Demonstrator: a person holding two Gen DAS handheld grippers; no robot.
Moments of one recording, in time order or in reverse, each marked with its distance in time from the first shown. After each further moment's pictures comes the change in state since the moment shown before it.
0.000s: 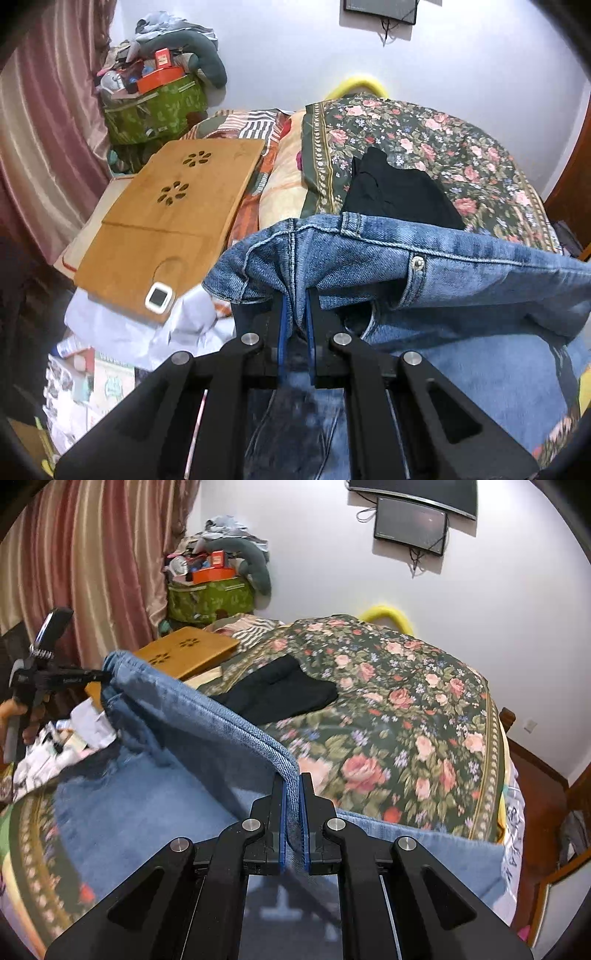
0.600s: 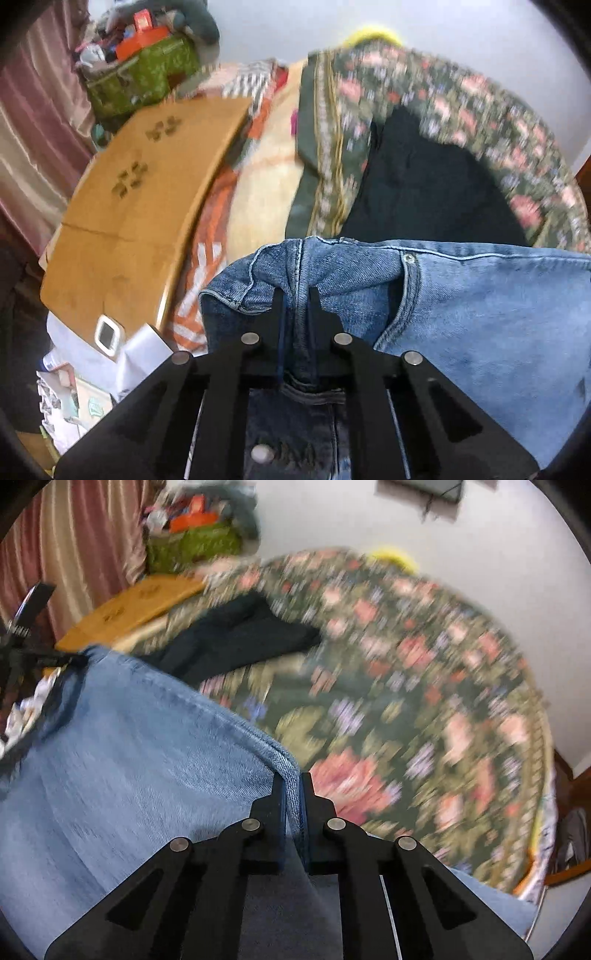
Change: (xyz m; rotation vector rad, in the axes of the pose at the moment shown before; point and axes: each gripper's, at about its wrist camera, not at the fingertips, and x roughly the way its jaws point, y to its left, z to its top) left arm 0.135 -0.024 0.070 0.005 0.163 0.053; right arm 0.132 -0.077 0.034 0.023 0.140 -0.033
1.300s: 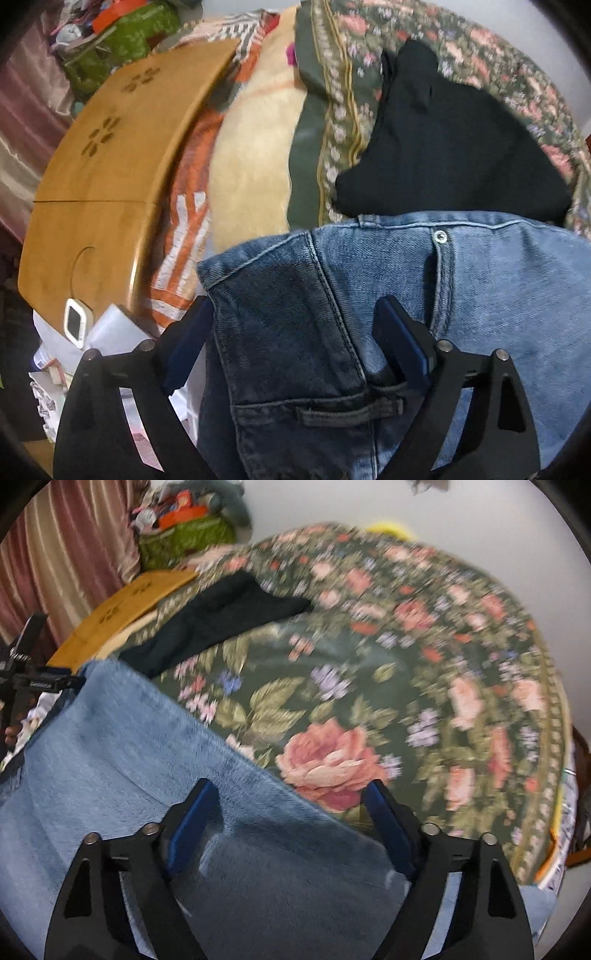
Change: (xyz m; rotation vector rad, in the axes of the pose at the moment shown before) left arm 0.079 0.010 -0.033 0.035 0.195 -0.018; right arm 0.042 -0.016 -0.024 0.053 0.150 0.136
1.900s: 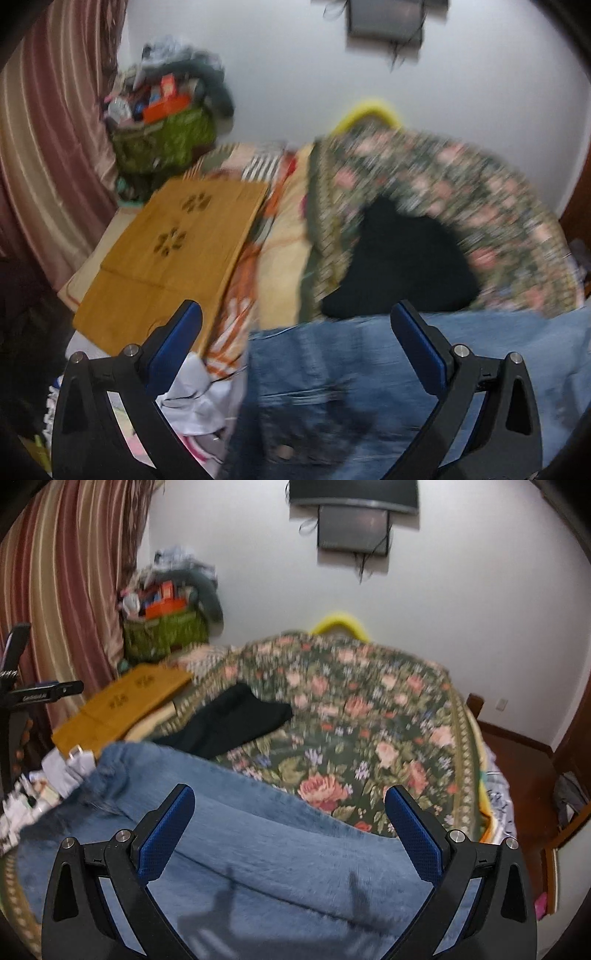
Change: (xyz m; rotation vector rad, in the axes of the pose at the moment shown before) left arm -0.162 0.001 -0.014 -0.052 -0.436 0.057; right arm -0.128 0.059 -0.036 0.088 -0.341 -0.204
